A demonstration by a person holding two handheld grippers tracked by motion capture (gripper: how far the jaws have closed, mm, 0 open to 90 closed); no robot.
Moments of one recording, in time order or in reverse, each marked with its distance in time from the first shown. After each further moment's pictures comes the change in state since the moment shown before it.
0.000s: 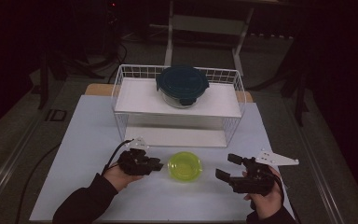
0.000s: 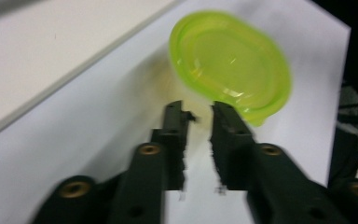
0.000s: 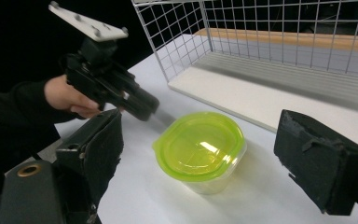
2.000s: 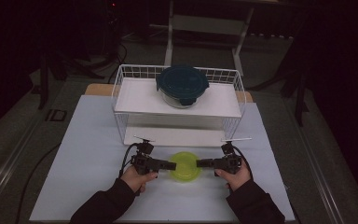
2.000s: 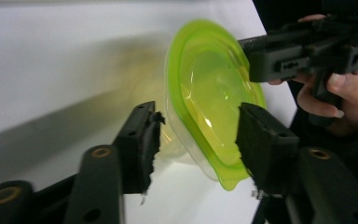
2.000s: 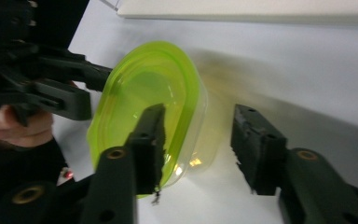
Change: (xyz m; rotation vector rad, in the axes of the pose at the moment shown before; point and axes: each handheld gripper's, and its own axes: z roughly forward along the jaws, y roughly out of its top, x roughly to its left) left arm 0.012 0.001 0.047 0.030 -0.167 -0.539; right arm -0.072 -0.025 0.106 0.397 0.042 0.464
